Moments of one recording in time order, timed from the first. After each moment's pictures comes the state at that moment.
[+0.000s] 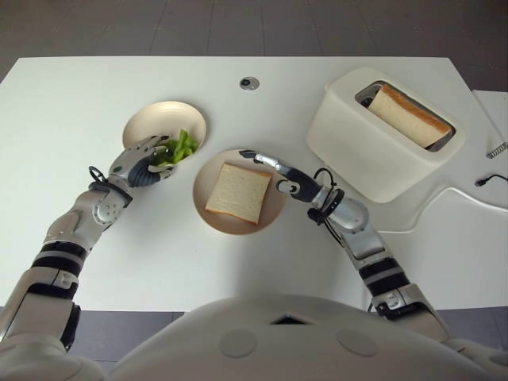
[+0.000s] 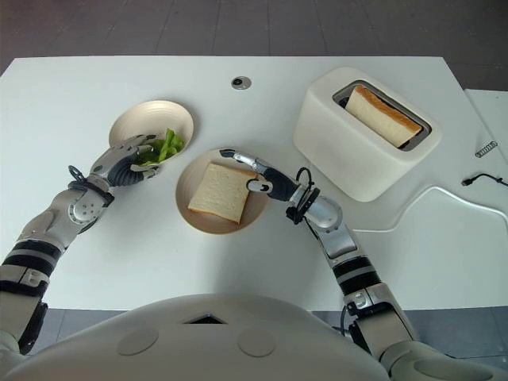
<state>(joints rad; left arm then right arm) -0.12 0.75 -0.25 0.49 0.66 -0.47 0.11 -0.04 -0.30 0.31 0.16 -0.09 -0.52 0.49</state>
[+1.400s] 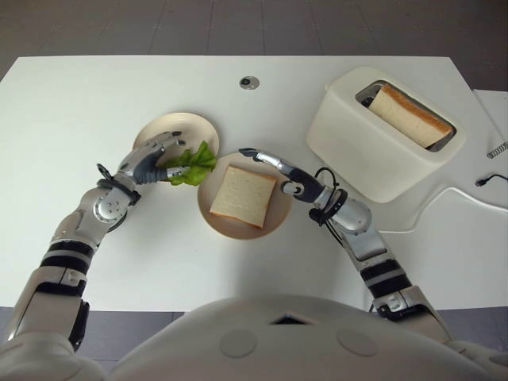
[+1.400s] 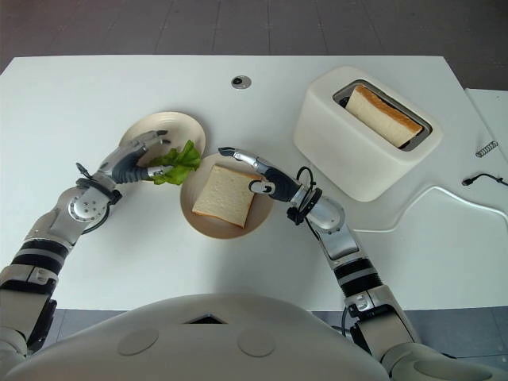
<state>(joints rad) -0.16 0.67 -0.20 0.54 0.54 -0.59 0.02 -0.03 -0.30 0.30 0.13 -0.06 -0.55 0.49</state>
